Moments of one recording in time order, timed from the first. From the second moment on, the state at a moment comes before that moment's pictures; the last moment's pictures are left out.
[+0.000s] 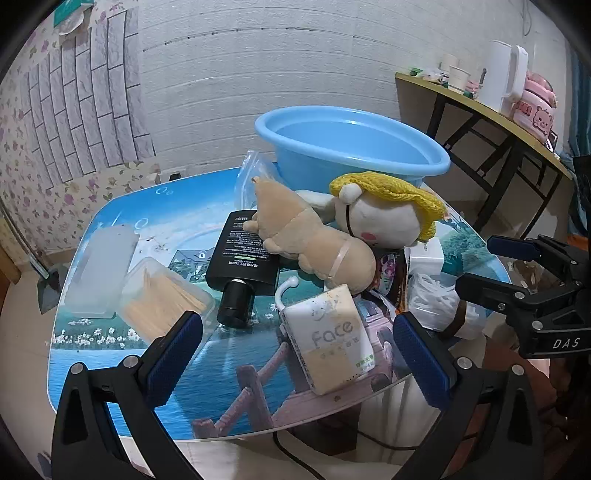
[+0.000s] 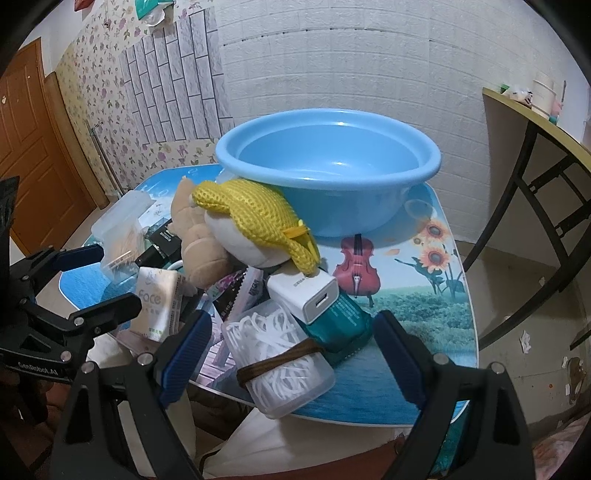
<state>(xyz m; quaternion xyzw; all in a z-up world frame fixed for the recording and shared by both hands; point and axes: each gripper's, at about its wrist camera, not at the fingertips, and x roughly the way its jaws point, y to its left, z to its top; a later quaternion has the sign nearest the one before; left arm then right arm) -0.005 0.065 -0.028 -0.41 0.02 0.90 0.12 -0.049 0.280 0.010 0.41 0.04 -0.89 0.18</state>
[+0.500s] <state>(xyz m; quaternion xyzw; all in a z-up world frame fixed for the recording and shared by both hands) -0.003 0.075 -0.035 -0.42 0.02 0.90 0.14 -0.040 0.292 0.004 0.42 0.03 -0.89 0.20</state>
